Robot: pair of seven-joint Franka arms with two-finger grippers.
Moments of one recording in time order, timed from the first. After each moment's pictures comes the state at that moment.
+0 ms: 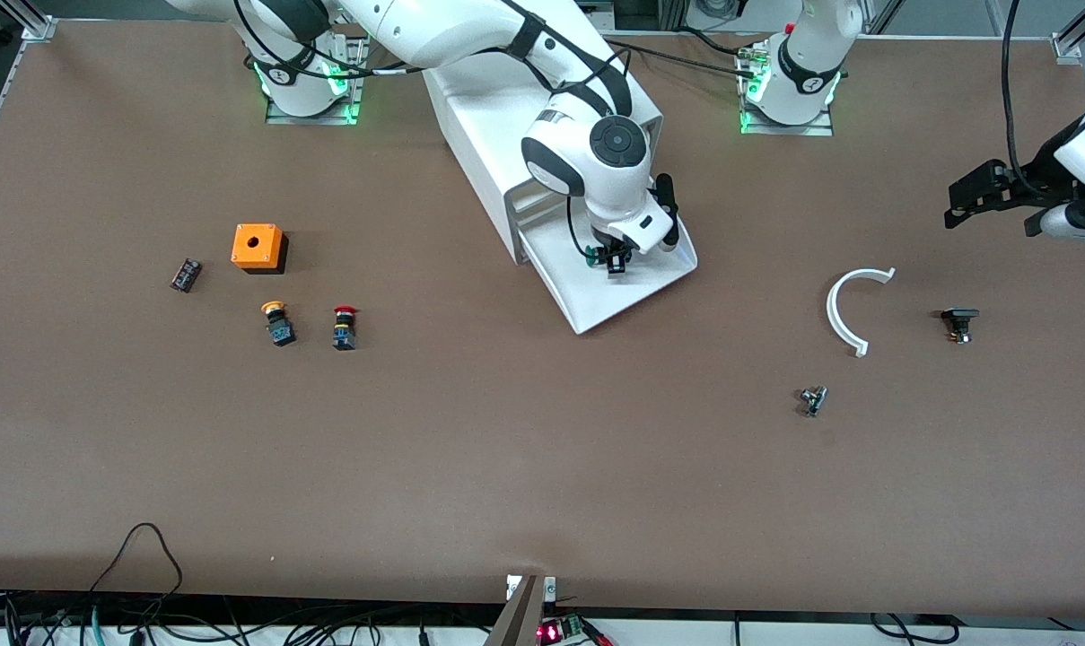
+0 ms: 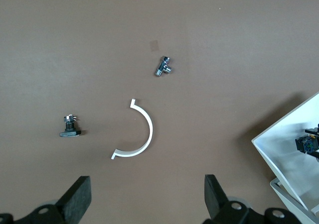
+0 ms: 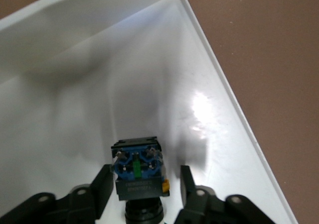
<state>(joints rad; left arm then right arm) 0.17 -0.03 -0.15 -1.66 -0.02 1.62 0.11 0.87 0.91 0.15 -1.14 -0.09 2.10 -0.62</state>
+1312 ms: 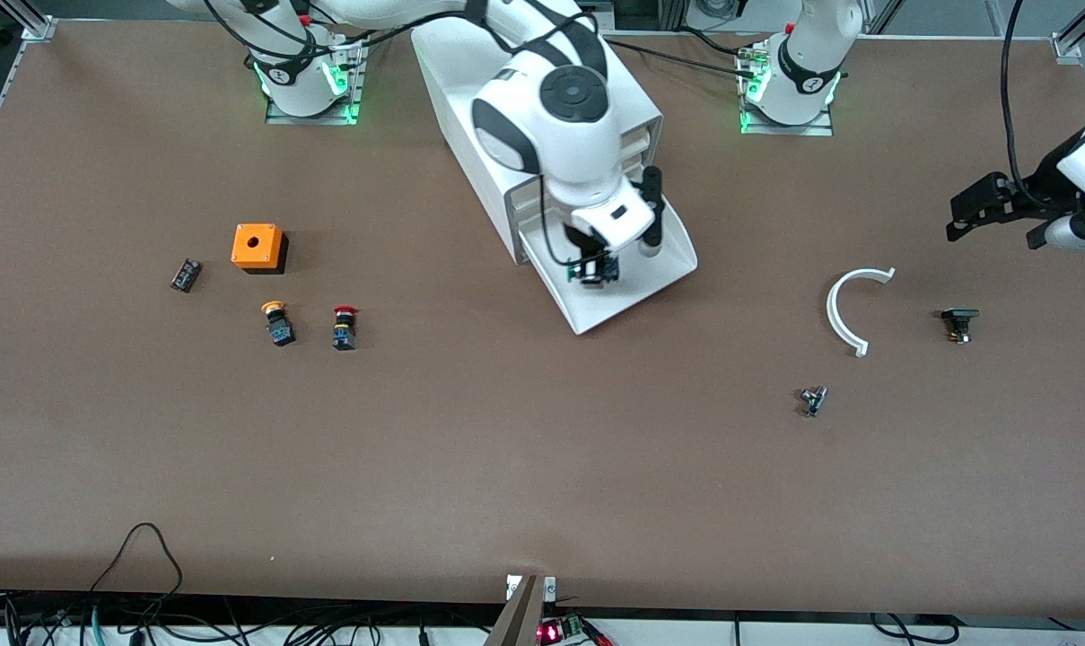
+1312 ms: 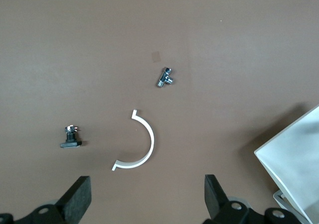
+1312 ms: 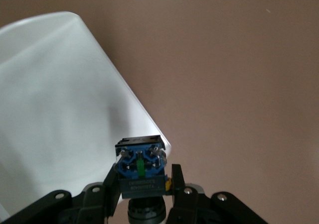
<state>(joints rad) 0.17 -0.01 -0.15 -1.66 -0.02 1.68 0.11 0.73 0.71 0.13 -1.12 -0.11 2.01 -0.58</state>
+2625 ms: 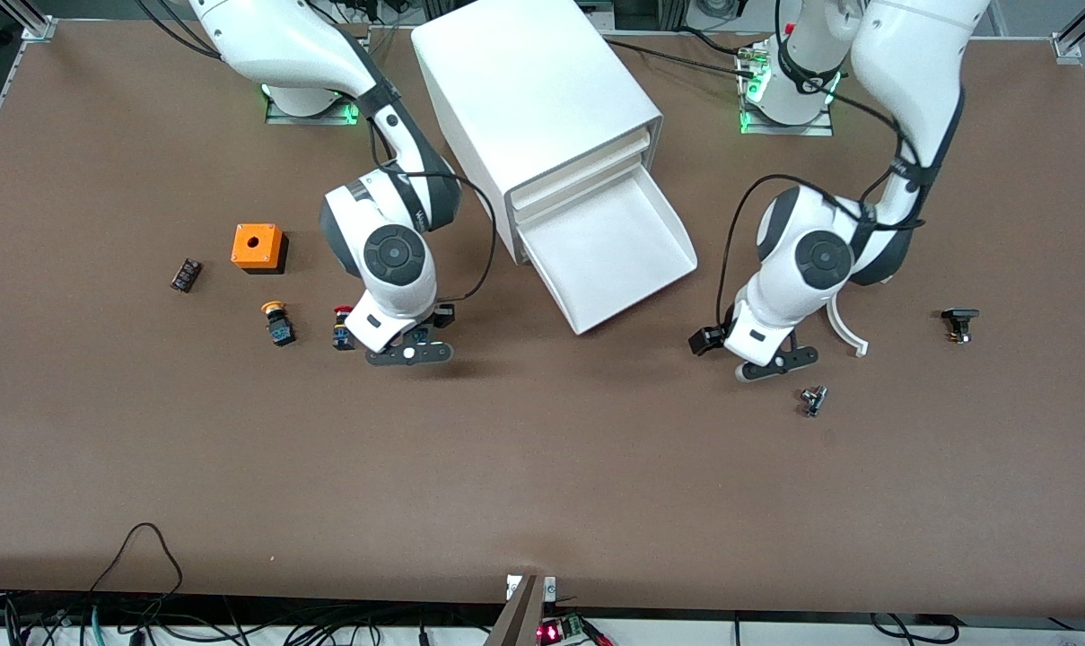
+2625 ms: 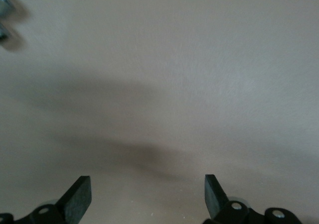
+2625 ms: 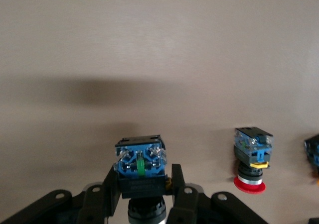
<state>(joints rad) -0.20 0.49 -0.14 -1.99 -0.02 2.49 -0.63 0.58 0.59 -0.07 -1.68 -0.11 2.14 0.56</state>
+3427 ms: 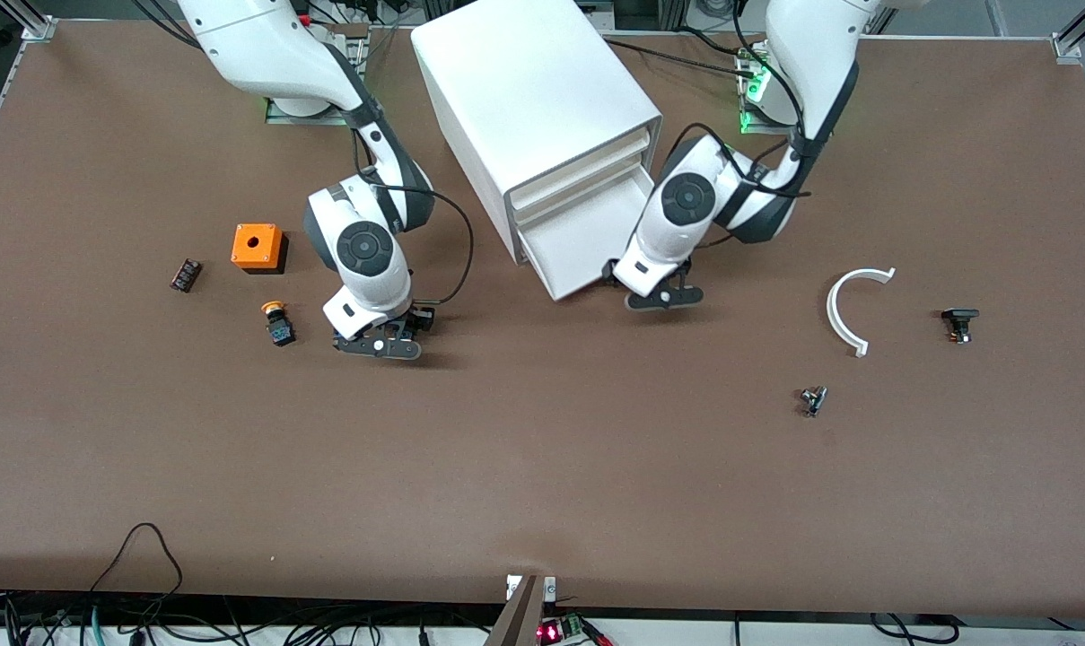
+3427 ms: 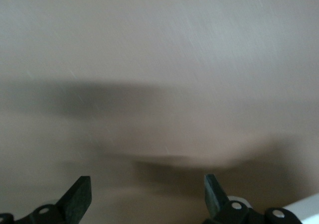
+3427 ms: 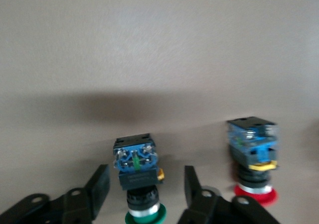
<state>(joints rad) -0.43 0.42 -0.23 -2.13 -0.03 2.48 -0.73 0.56 0.52 -0.10 -1.88 -0.11 2.34 0.62</state>
